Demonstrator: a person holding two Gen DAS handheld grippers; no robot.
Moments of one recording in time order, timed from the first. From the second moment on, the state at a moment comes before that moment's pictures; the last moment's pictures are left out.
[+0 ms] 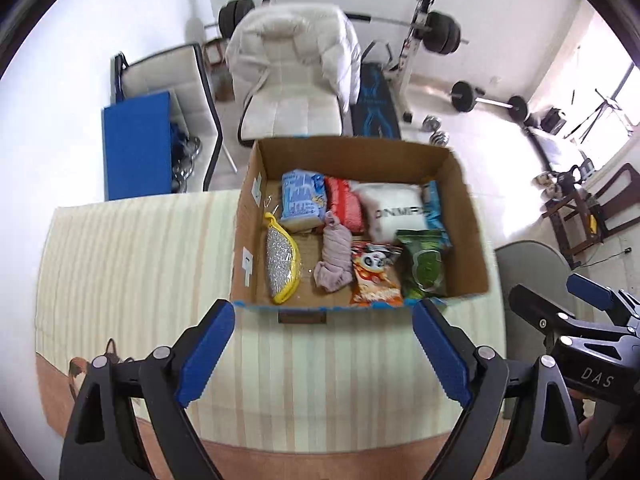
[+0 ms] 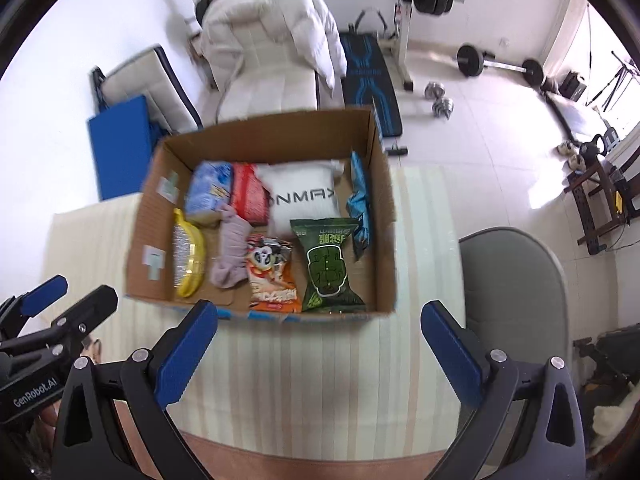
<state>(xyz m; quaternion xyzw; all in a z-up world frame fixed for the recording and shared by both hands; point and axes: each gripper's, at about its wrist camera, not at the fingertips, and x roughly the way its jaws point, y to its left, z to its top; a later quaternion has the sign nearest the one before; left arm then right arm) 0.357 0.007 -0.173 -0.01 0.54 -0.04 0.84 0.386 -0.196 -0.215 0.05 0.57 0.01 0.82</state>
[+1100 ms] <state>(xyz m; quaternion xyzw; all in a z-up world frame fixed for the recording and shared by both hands) 0.181 0.006 -0.017 -0.03 0.43 -0.03 0.90 0.125 -0.184 -0.020 0.02 0.42 0.03 0.91</state>
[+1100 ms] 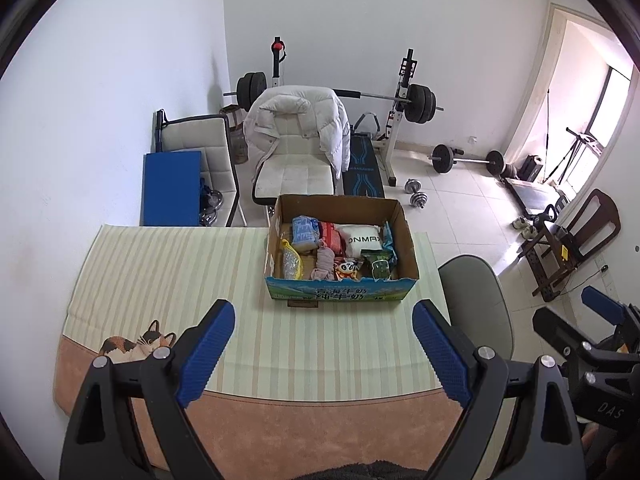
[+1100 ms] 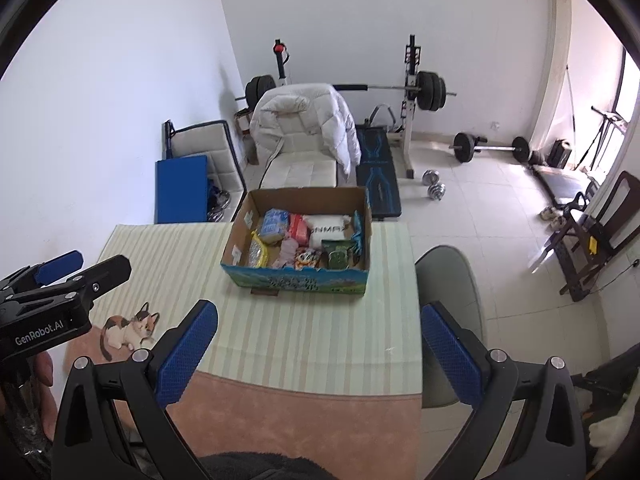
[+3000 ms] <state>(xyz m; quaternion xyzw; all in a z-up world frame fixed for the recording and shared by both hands) 0.178 -0.004 0.004 -0.01 0.40 -0.03 0.91 0.134 -0.173 0.011 0.00 0.37 0.00 0.93</state>
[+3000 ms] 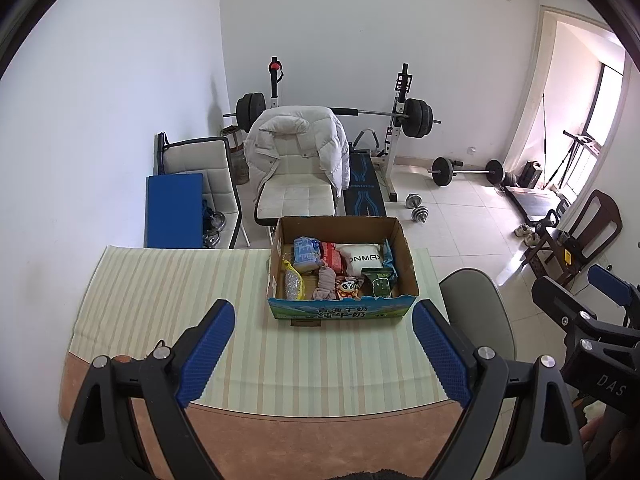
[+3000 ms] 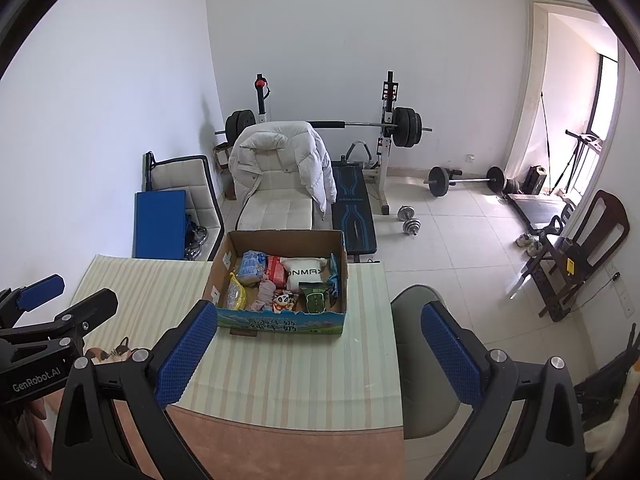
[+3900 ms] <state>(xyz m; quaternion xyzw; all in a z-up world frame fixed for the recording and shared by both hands) 0.177 -0.006 0.006 -0.01 0.40 -0.03 0.91 0.131 -0.176 0.012 0.00 0.37 -0.01 0.93</state>
